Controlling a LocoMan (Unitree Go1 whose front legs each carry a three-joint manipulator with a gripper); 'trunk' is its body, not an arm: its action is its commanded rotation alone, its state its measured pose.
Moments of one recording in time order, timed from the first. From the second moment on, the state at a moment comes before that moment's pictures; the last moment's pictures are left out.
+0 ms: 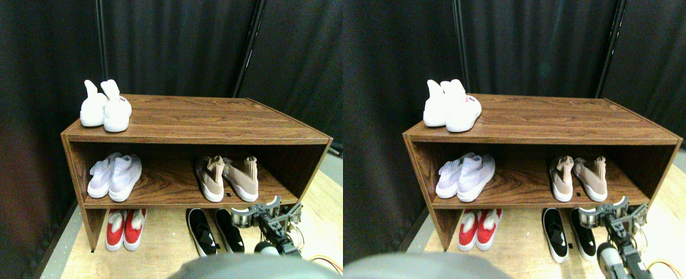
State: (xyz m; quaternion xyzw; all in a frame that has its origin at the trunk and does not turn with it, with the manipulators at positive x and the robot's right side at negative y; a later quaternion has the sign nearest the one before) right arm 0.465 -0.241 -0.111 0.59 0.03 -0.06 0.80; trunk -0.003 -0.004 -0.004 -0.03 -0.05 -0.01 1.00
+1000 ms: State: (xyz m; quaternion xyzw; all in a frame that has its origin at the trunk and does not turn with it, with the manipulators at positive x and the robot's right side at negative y) right arm 0.413 -0.292 -0.031 0.55 -0.13 -0.01 0.83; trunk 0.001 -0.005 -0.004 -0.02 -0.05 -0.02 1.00
